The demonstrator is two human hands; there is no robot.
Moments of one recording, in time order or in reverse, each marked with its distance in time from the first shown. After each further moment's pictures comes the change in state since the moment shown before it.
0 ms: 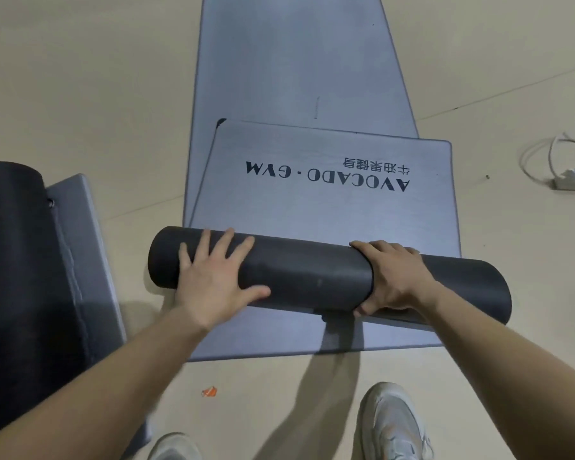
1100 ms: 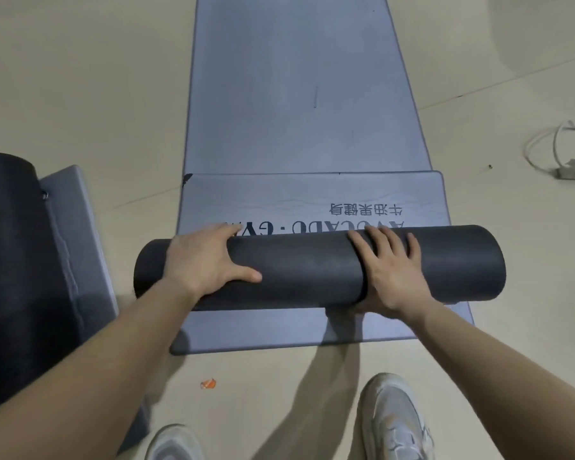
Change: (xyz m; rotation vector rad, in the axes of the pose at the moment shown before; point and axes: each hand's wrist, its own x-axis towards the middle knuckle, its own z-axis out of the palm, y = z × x) left_hand 0.019 -0.013 -0.012 -0.188 -0.074 -0.054; right_hand -0.005 -0.007 0.035 -0.114 0.249 -0.026
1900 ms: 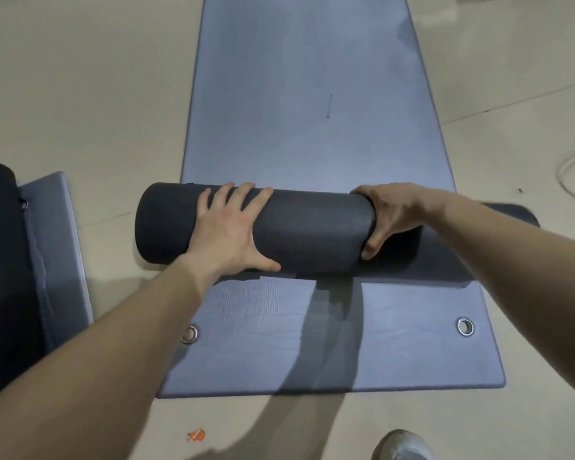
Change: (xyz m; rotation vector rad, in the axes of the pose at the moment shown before) left_hand 0.103 0.005 -0.001 0.206 0.227 0.197; right_hand 0.163 0.024 -0.103 0.186 -0.438 -0.040
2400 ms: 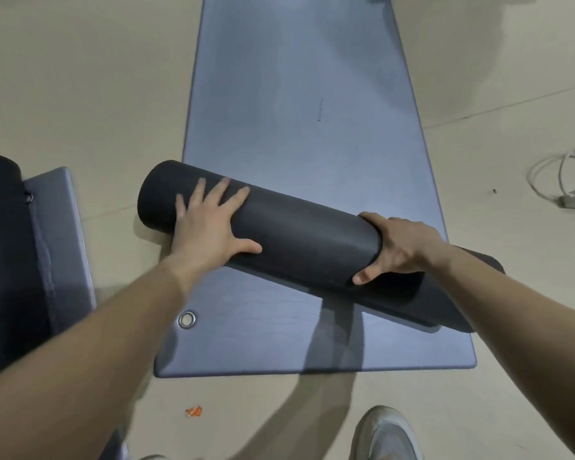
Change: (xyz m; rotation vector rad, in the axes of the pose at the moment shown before) left_hand -0.030 0.000 -0.020 -0.205 -0.006 -0.194; right_hand -0.064 0.010 0.052 0.061 0.087 0.140
